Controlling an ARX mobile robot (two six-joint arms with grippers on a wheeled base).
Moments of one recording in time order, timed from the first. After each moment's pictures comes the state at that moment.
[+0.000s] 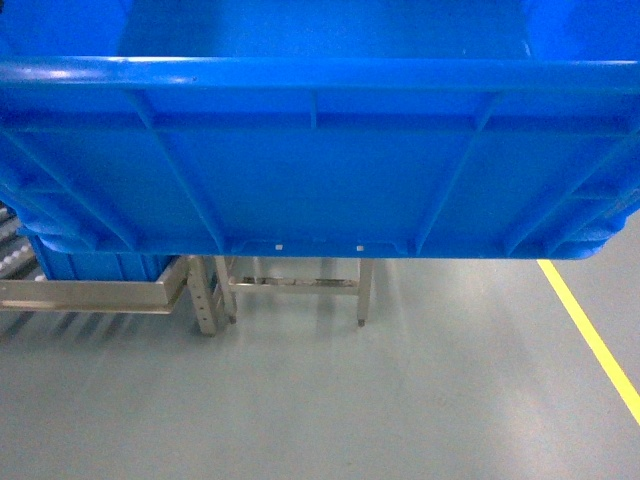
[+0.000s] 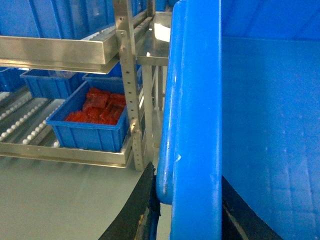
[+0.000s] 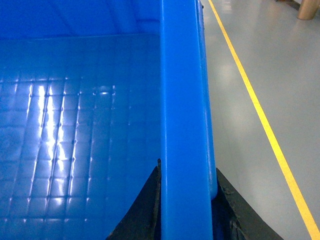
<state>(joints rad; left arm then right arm) -0.16 1.31 0.85 0.28 -0.21 -0.05 0.24 1.36 0.87 0.28 0.18 0.13</state>
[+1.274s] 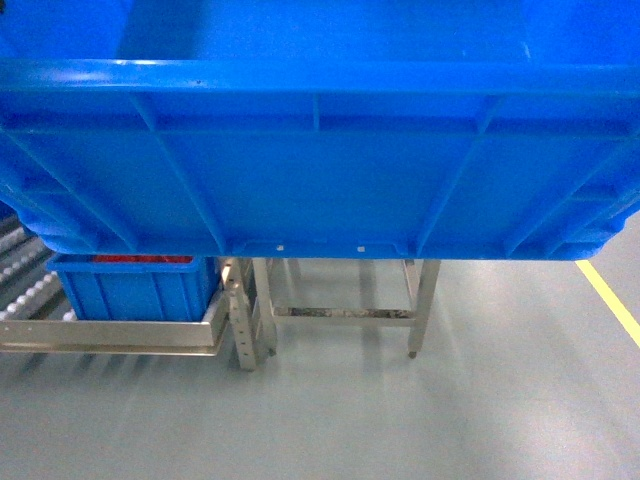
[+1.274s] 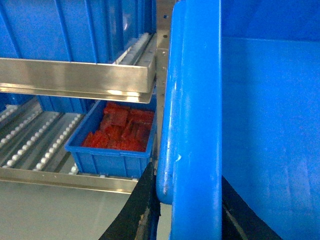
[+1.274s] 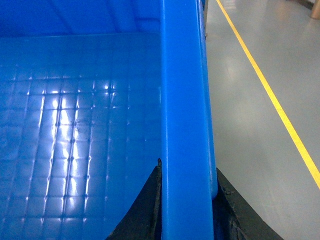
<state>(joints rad) -0.16 1.31 0.85 0.28 -0.21 -0.05 0.24 1.36 0.87 0.28 0.18 0.13</state>
